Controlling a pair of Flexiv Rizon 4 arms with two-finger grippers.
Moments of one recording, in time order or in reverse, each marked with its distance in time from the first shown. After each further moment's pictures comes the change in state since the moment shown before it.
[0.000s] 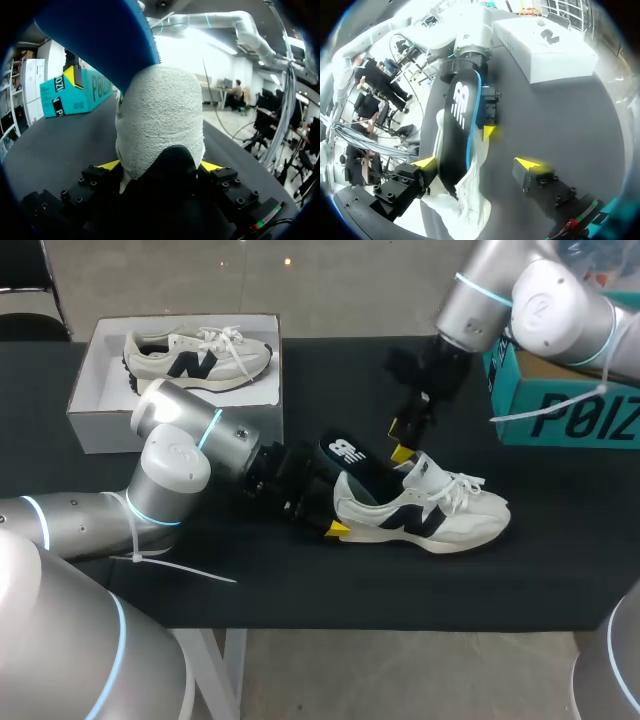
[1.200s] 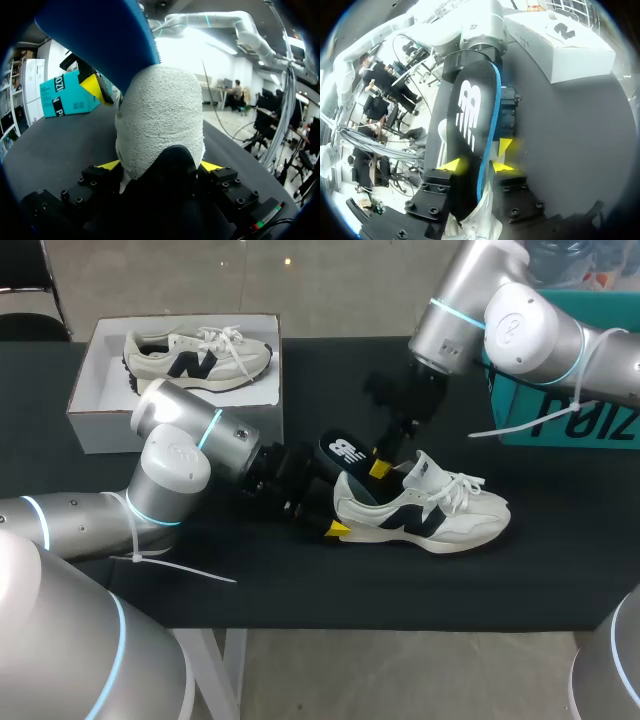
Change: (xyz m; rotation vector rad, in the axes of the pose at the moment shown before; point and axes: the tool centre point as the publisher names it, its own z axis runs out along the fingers) left arm 0.000 0.000 0.000 0.000 0.000 0.000; right arm 0.013 0.018 0.046 -0.018 0.096 0.007
